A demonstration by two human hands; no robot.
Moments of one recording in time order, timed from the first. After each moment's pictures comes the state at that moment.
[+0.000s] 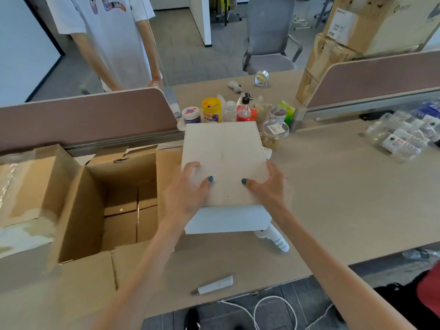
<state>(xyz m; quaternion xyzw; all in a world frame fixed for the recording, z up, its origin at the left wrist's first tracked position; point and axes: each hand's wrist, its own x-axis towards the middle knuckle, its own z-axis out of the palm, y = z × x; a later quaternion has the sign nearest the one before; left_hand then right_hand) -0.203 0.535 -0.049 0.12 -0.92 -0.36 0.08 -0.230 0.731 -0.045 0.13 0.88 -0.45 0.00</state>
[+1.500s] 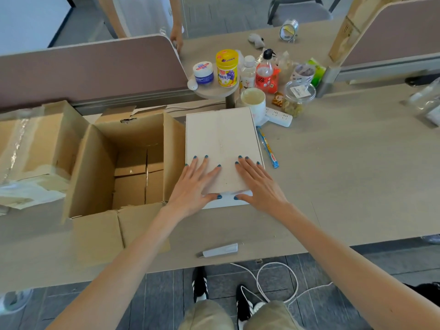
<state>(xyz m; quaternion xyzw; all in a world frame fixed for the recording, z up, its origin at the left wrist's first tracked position) -0.180 0.498 -0.176 -0.09 -0.99 -0.06 -0.09 -0.225 0.731 -0.181 -0.32 0.93 -0.15 0.05</state>
